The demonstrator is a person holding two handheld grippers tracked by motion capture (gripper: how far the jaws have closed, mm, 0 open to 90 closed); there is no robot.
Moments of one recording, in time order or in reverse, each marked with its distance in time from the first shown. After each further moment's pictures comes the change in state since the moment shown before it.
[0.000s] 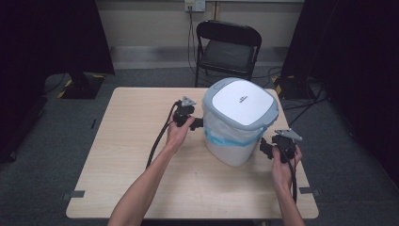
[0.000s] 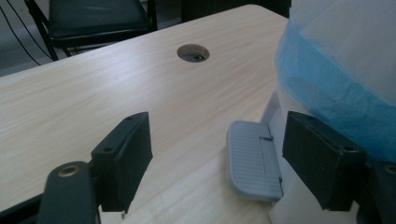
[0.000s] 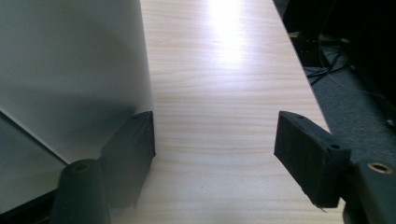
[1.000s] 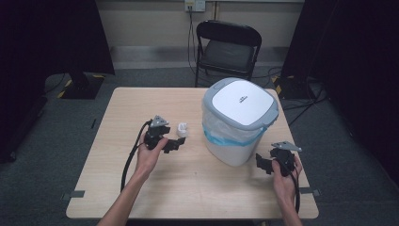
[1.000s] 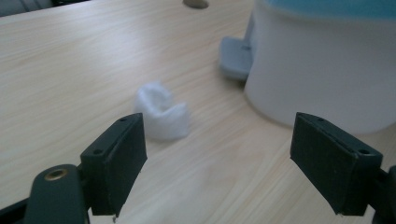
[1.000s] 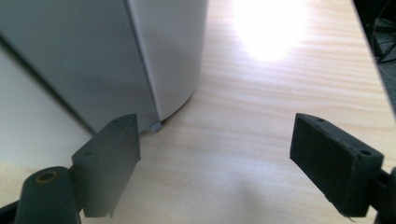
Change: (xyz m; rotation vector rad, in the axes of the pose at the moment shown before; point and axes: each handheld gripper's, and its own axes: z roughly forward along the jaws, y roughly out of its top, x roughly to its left) left arm -0.002 -0.048 -0.104 0.046 -0.007 -0.057; right arm 0.001 -0.031 -0.016 0.076 0.131 -0.094
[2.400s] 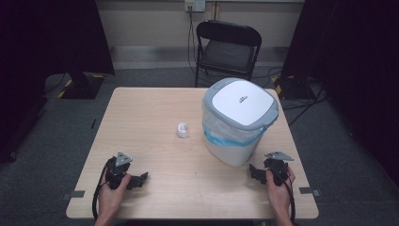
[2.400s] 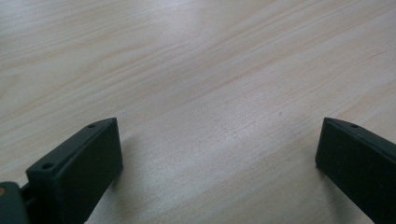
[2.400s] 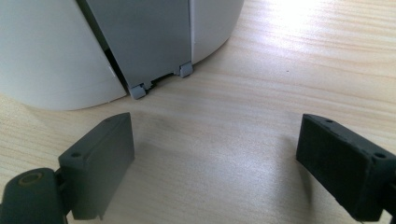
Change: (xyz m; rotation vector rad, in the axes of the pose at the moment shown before) left arm 0.033 -0.141 -0.087 0.190 0.240 -0.016; right arm 0.013 -0.037 0.016 0.055 0.077 -0.032
